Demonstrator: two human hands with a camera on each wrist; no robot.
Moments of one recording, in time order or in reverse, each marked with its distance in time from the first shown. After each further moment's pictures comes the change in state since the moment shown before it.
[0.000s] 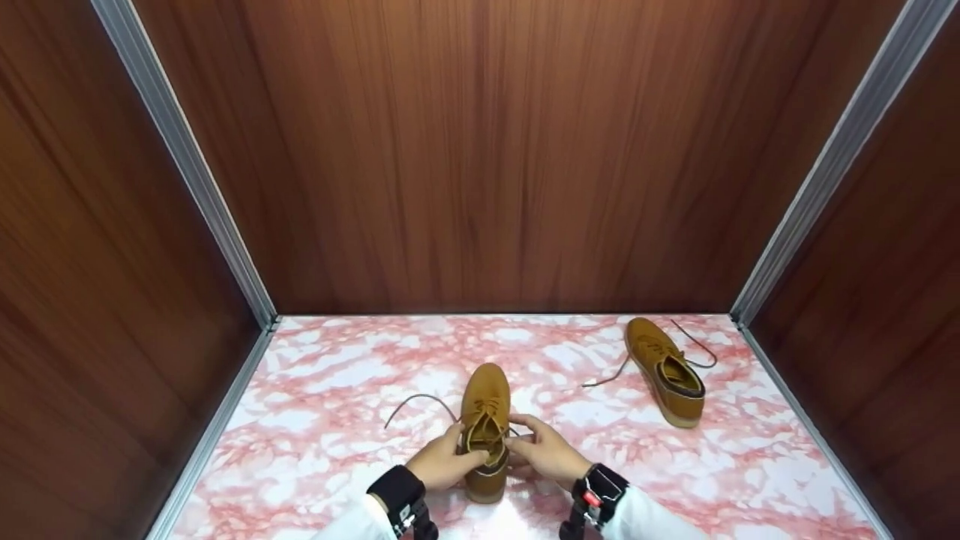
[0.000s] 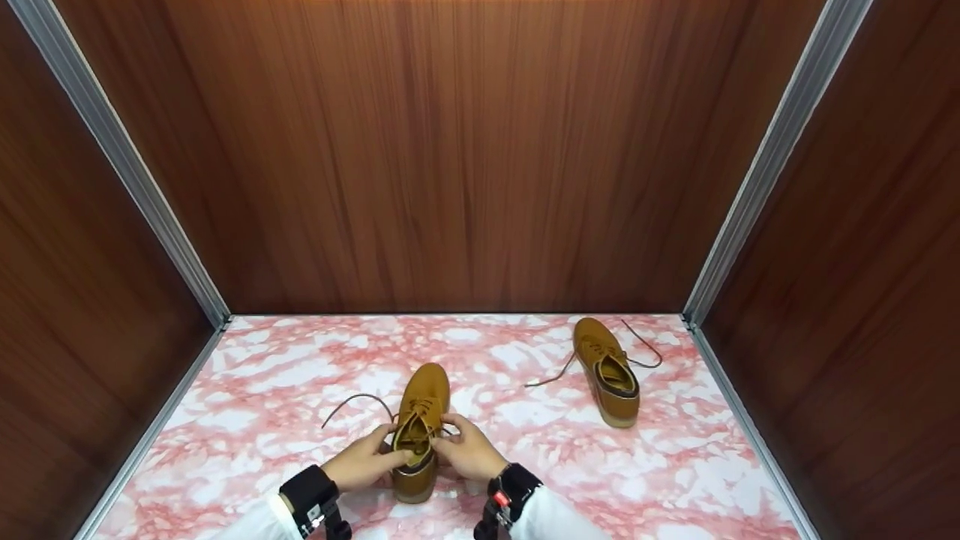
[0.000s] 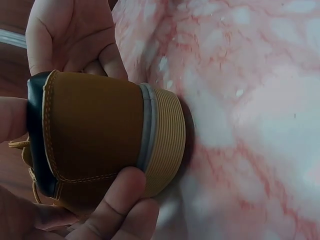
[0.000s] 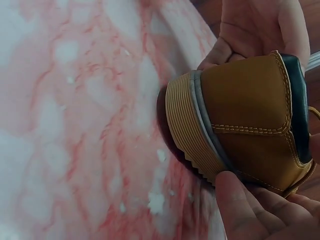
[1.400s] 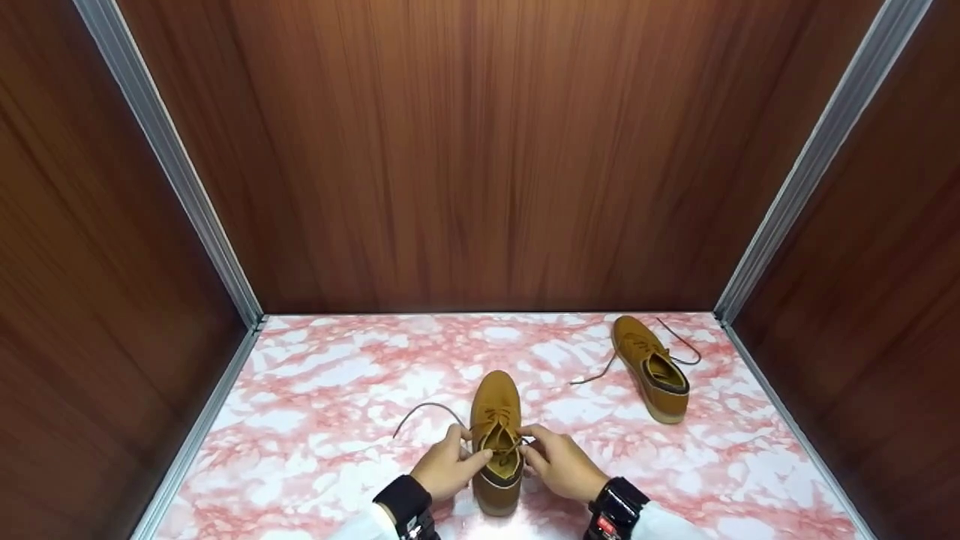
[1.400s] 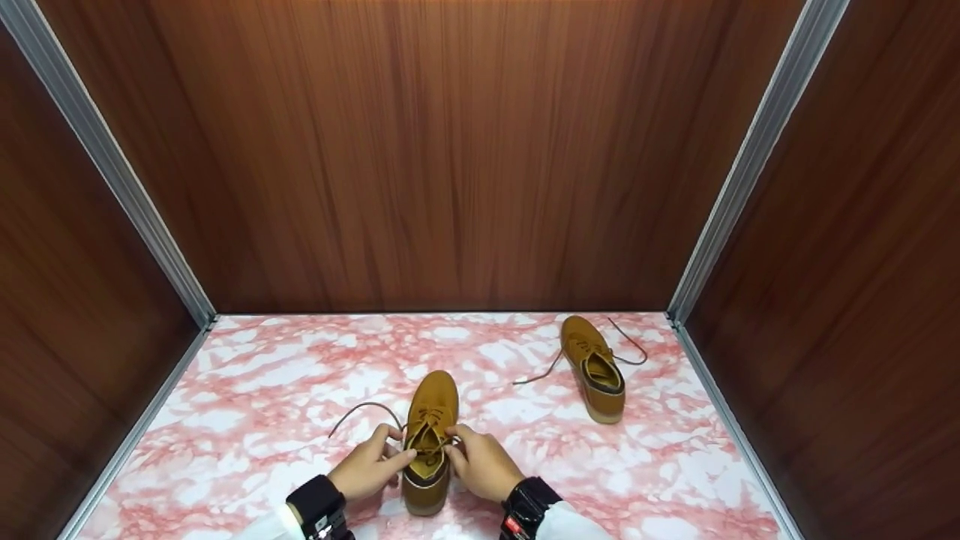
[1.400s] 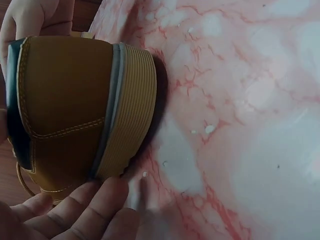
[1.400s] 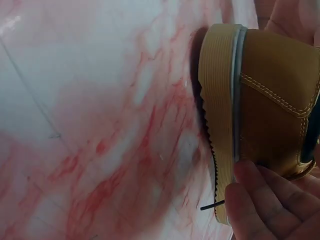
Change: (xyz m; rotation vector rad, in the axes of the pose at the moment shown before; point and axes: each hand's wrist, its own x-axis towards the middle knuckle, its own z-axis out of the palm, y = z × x) left_hand 0.005 -0.001 0.030 0.033 0.075 0.116; right_hand -0.037 0.007 -0.032 -0.747 0.133 -0.338
